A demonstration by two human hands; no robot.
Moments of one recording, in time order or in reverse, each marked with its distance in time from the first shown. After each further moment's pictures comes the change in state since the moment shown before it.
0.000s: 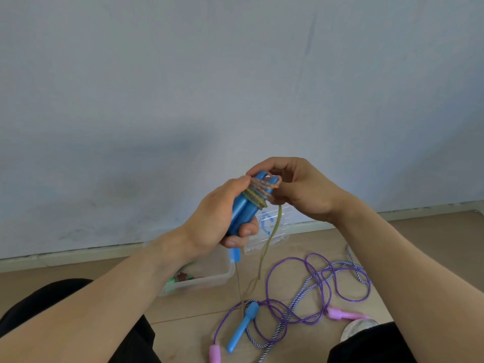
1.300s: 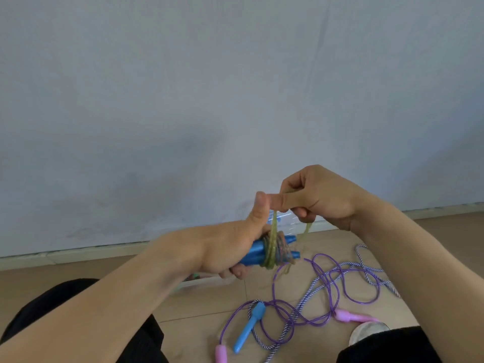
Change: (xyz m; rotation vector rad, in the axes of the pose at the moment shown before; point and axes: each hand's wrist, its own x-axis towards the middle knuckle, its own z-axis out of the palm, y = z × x) left_hand 0.008 -0.007 0.001 0.416 -0.162 -0.381; right_hand -0.015 -0.028 0.008 -0.266 0.027 0.329
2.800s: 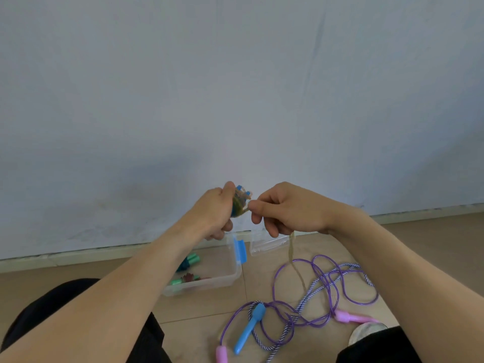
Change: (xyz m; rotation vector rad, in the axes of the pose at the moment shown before) left_hand 0.026 -0.015 -0.032 -0.024 0.523 -0.090; right_hand 0.020 0.014 0.021 -0.213 -0.143 -0.022
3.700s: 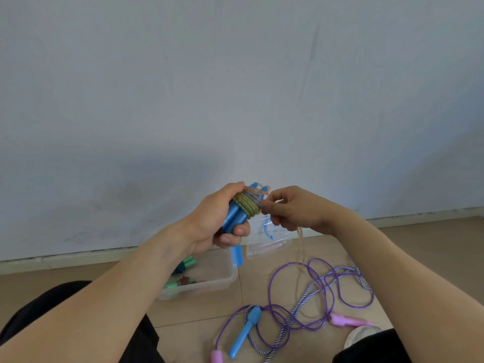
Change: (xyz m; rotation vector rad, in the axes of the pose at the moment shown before) left_hand -0.018 0.006 0.000 -0.480 -0.438 0.074; right_hand 0.014 0.039 -0.013 0.114 0.122 0.113
